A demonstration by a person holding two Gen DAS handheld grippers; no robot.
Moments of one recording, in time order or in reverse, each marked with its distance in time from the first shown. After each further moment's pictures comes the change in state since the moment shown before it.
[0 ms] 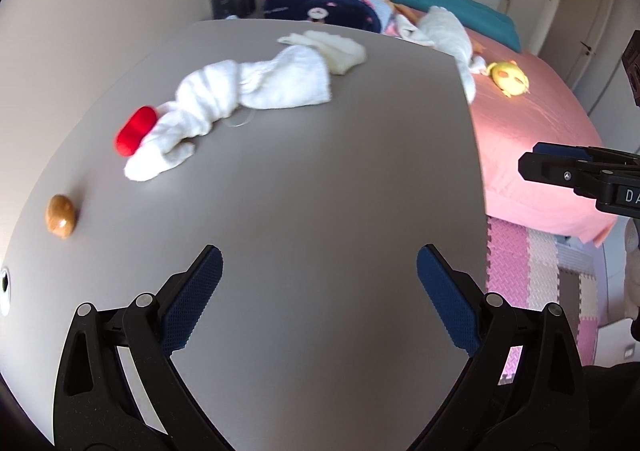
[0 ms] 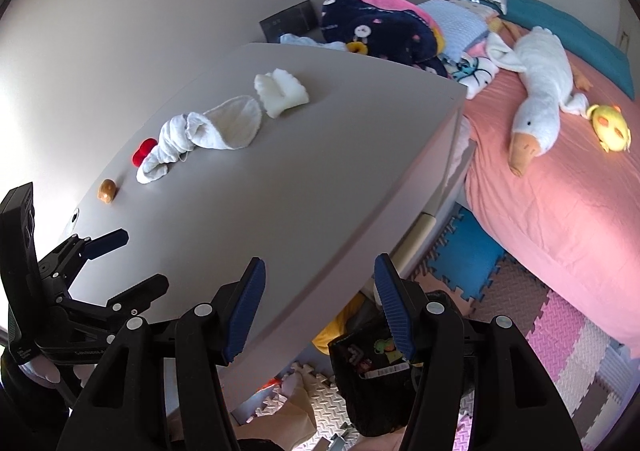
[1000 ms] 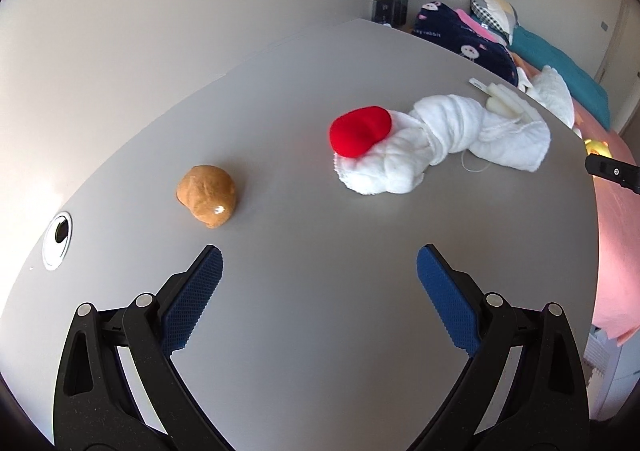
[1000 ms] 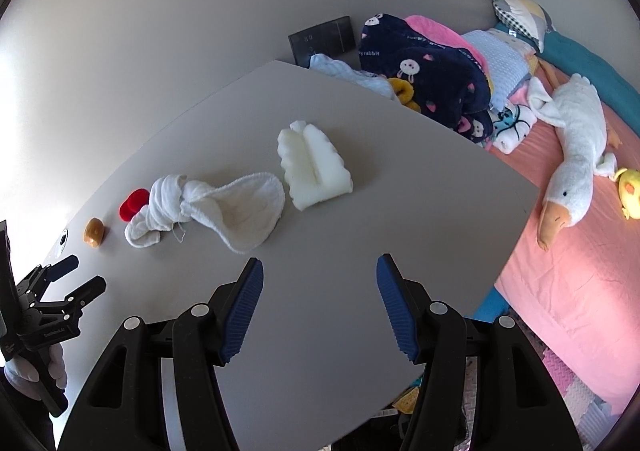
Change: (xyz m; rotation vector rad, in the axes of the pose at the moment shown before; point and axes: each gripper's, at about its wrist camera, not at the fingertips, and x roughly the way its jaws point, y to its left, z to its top) left arm -0.012 0.128 -0.005 -0.295 -0.033 0.233; right arm 0.059 0.033 0.096 -0.119 -0.030 0.016
